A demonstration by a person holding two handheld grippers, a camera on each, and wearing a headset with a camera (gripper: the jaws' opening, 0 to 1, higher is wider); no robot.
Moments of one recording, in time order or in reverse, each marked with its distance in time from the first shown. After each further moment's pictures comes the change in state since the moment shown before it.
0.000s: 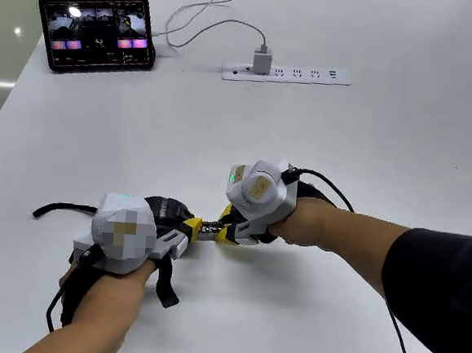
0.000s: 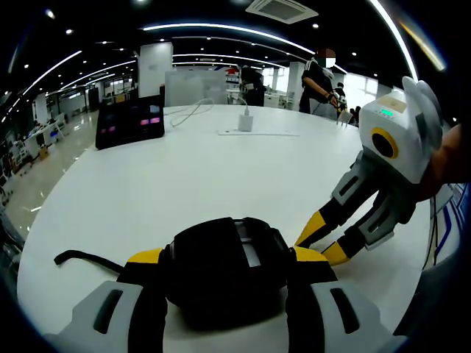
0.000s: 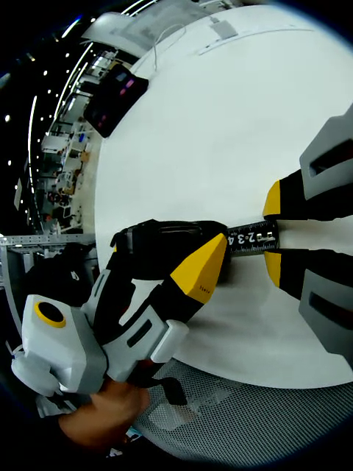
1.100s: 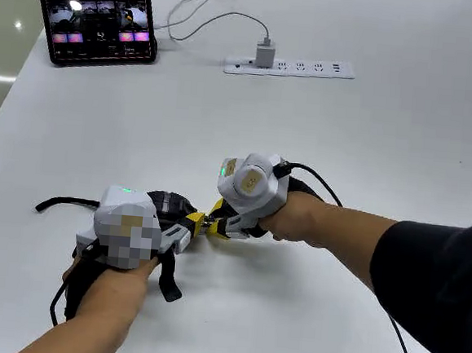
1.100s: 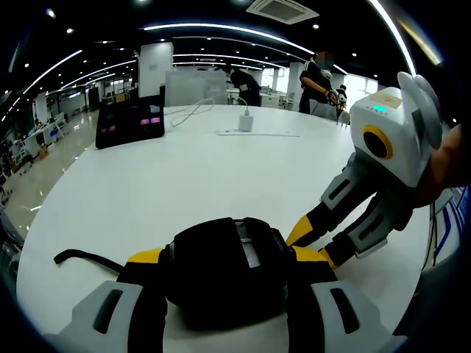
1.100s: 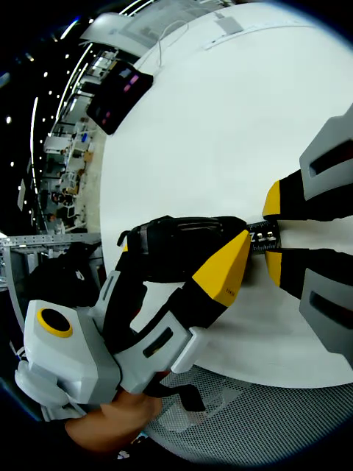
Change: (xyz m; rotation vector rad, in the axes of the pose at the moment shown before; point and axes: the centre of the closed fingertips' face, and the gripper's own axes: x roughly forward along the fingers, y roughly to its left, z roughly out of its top) left arm 0.000 0.001 0.000 -0.005 0.000 -0.002; right arm 0.012 0.001 0.015 0.011 -0.028 0.013
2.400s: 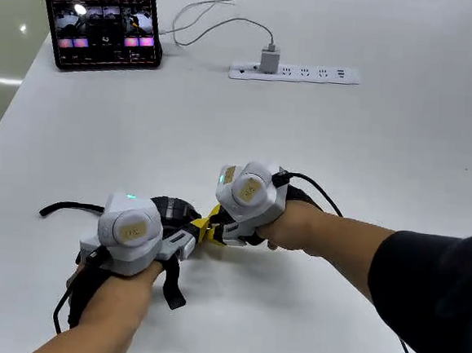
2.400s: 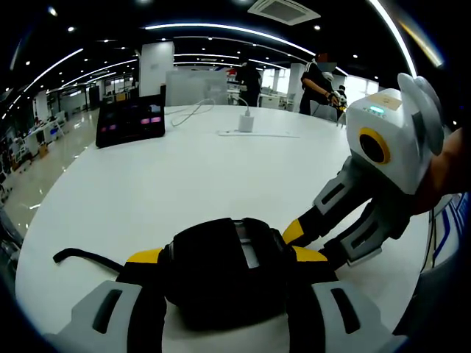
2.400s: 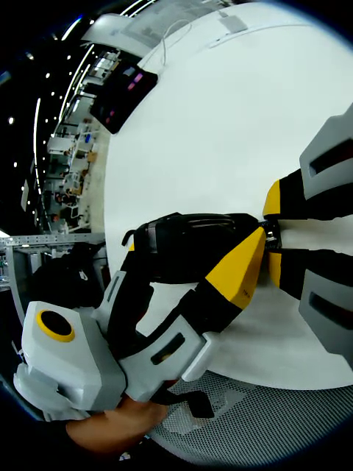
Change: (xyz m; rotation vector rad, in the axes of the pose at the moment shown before) left arm -0.001 0.000 0.000 -0.009 -0.003 -0.002; right arm 0.008 0.003 0.009 -0.002 -0.023 -0.007
